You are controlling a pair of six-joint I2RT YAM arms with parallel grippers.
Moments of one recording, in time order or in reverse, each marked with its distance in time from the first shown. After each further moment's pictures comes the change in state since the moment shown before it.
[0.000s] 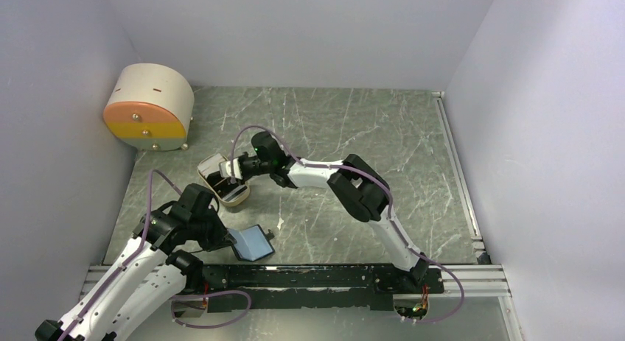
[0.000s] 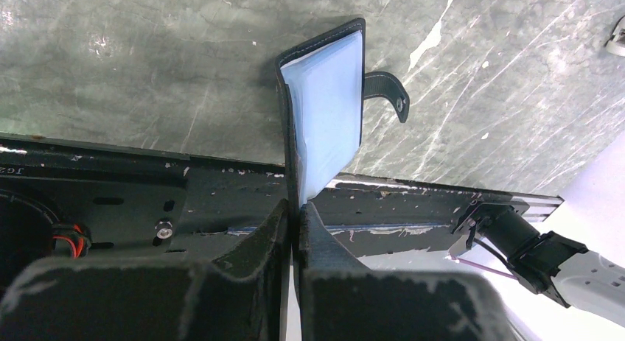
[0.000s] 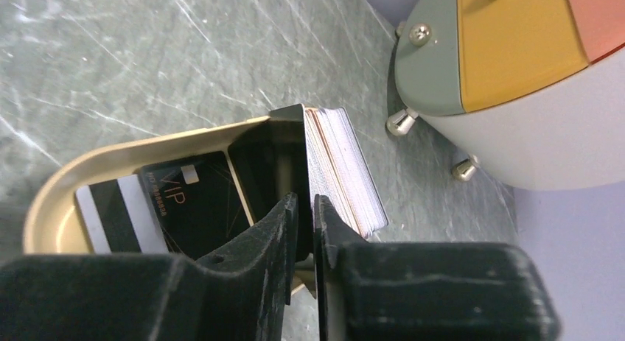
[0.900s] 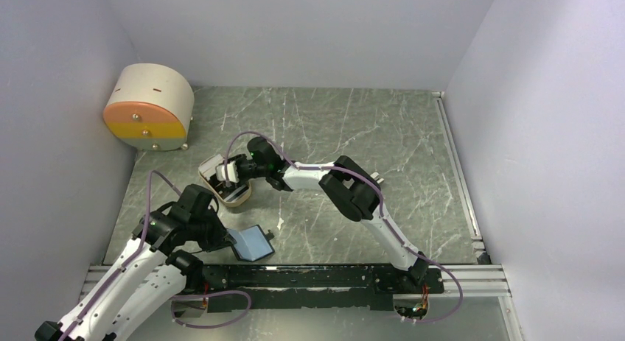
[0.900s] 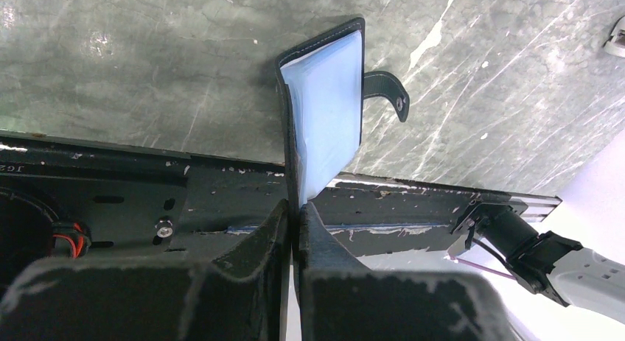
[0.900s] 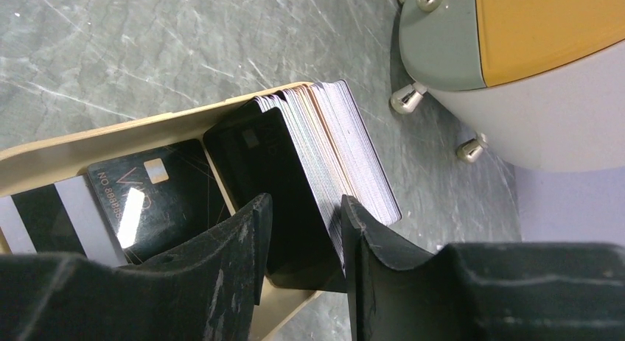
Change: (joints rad) left arm 0.000 -0.013 -0.002 -0.006 0.000 -0.008; right arm 0.013 0.076 0.045 0.020 0.085 -0.035
